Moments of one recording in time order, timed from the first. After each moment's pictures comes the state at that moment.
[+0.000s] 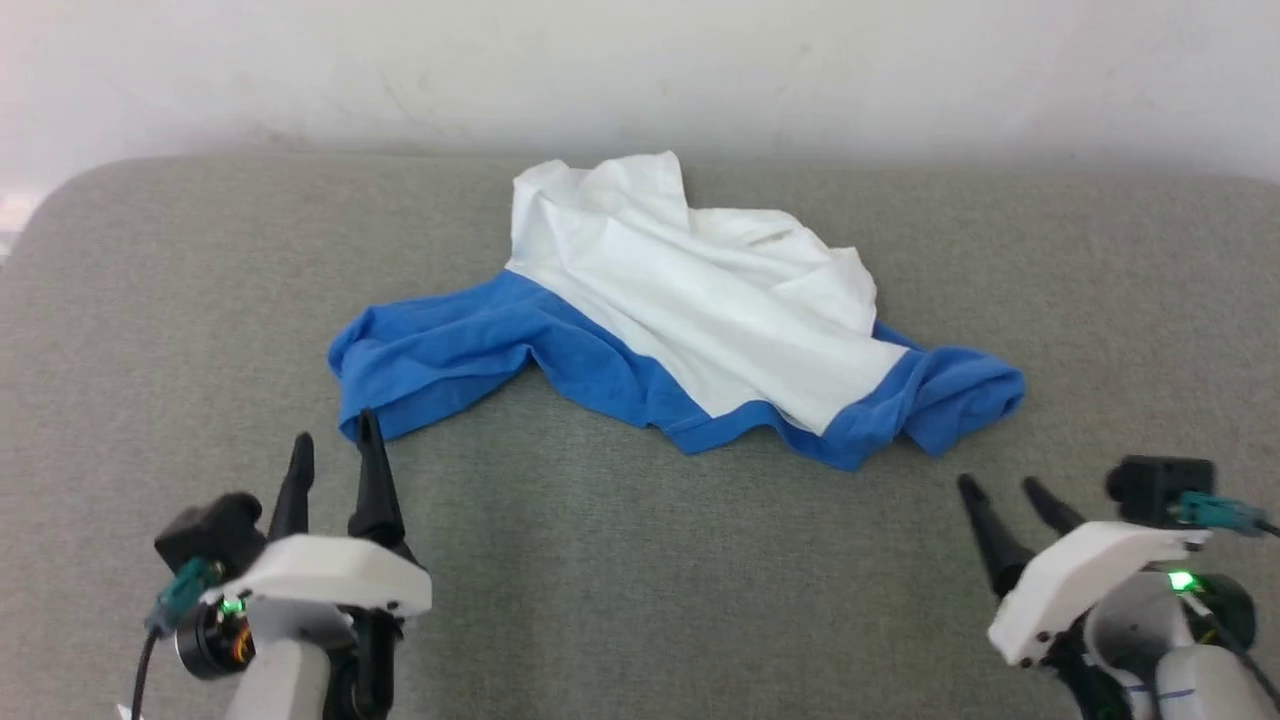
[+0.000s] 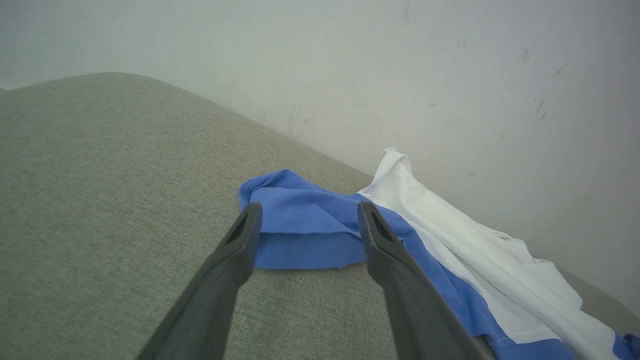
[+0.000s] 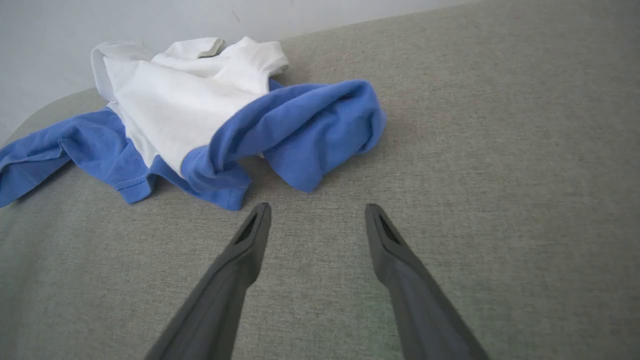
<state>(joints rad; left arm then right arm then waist) -0.18 0.13 -0.06 0.31 -0.56 0.09 -0.25 -0.06 -0.05 -0.09 0.12 0.32 0.13 0.31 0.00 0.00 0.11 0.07</state>
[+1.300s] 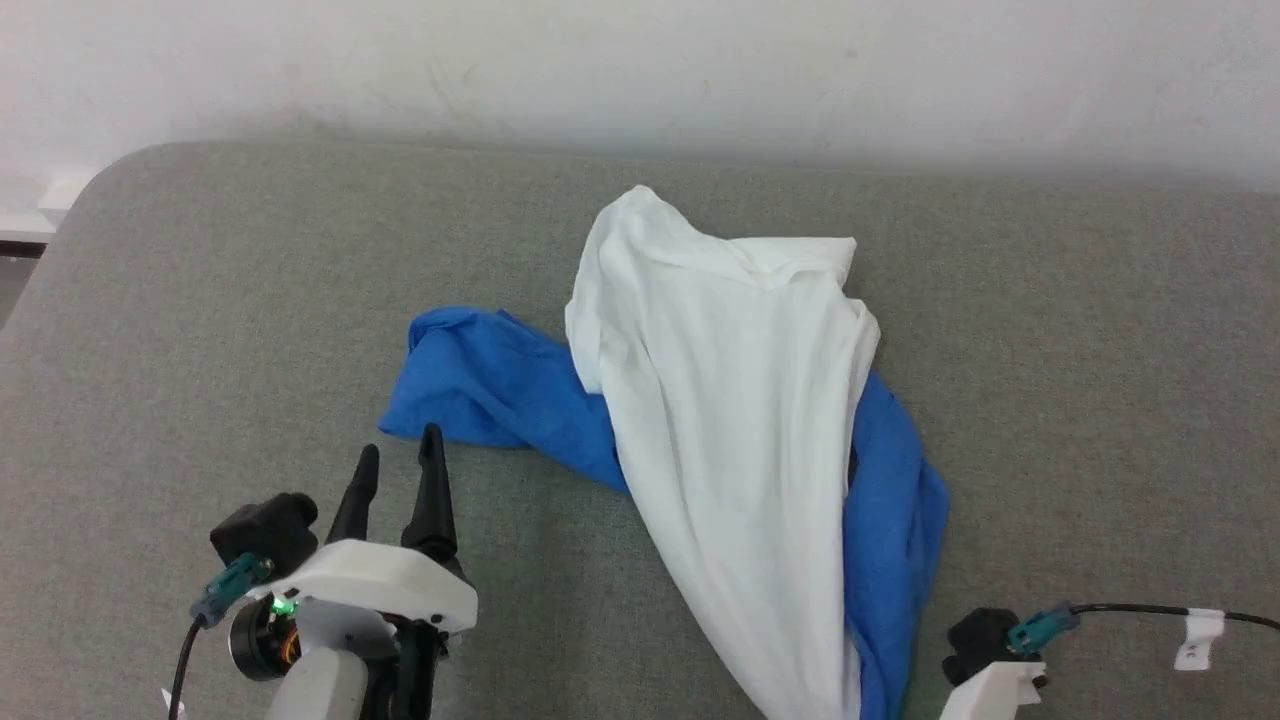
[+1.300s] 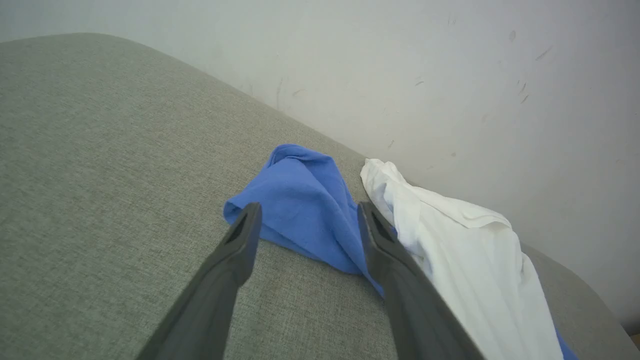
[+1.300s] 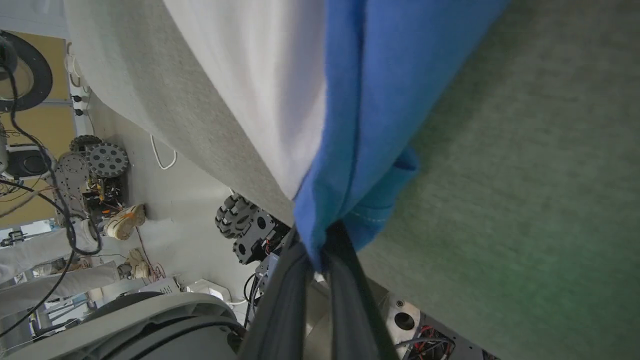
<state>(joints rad) -0.15 0.11 -0.14 0.25 -0.60 0.09 -0.18 0.15 -0.08 0.12 0.03 0.69 0.13 0.95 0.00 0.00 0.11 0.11</state>
